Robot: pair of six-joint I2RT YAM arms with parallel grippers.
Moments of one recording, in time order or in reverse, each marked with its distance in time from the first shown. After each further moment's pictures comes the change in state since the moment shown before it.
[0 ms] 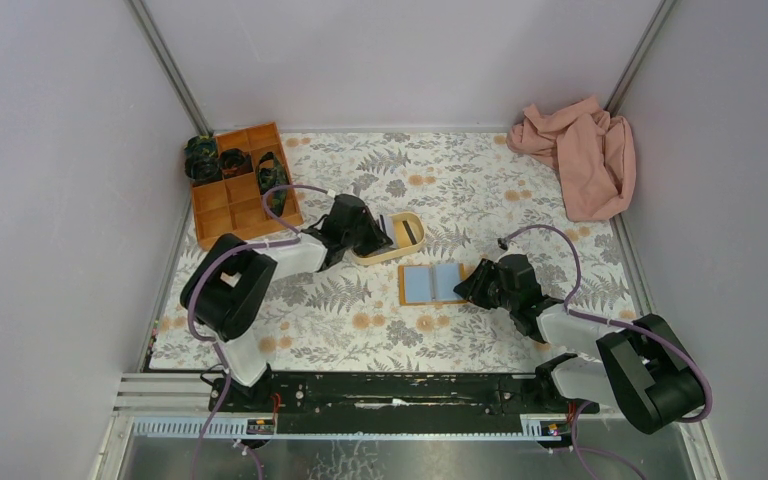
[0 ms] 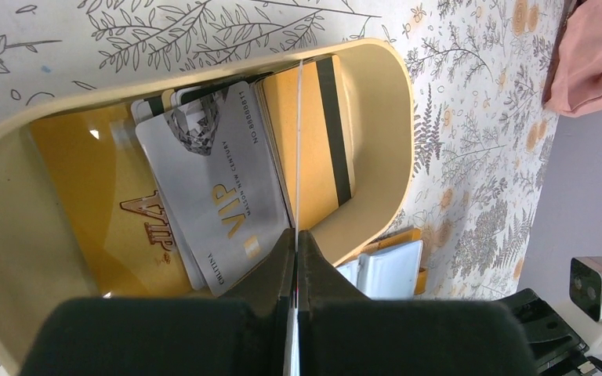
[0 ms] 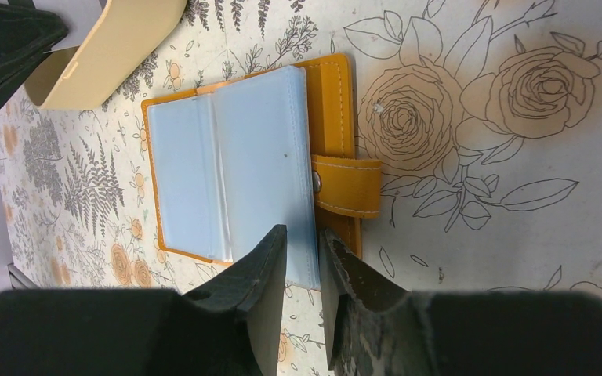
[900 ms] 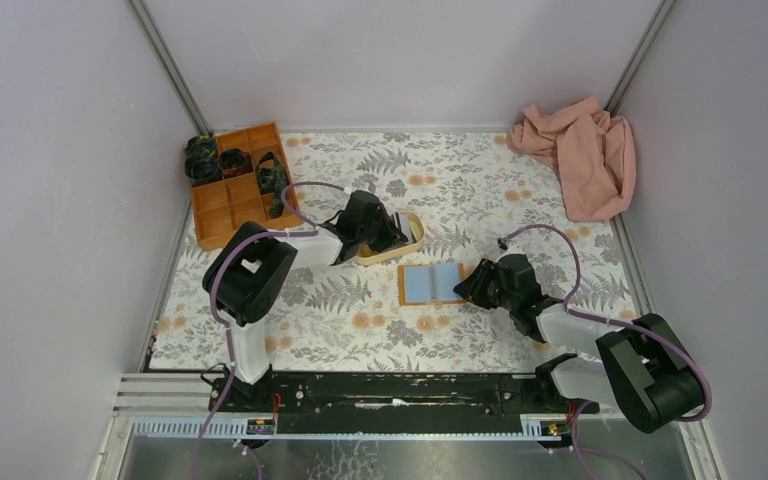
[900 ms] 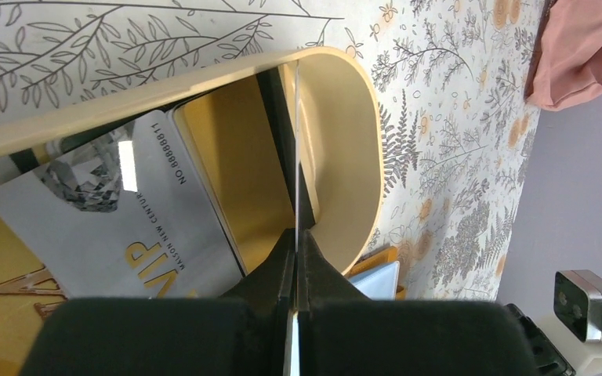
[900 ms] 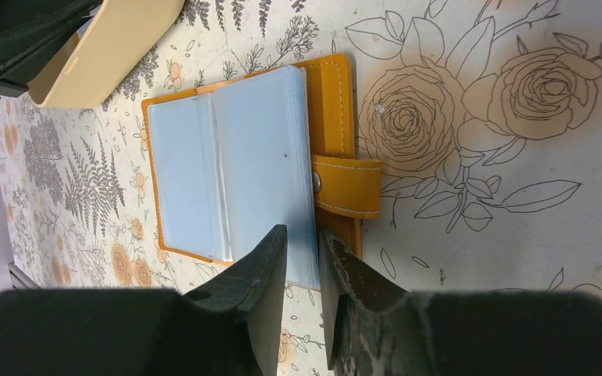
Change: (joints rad) left arm -0.031 0.140 0.107 0.053 0.030 -0.039; right arm 0.000 0.005 0.002 0.003 -0.004 0.000
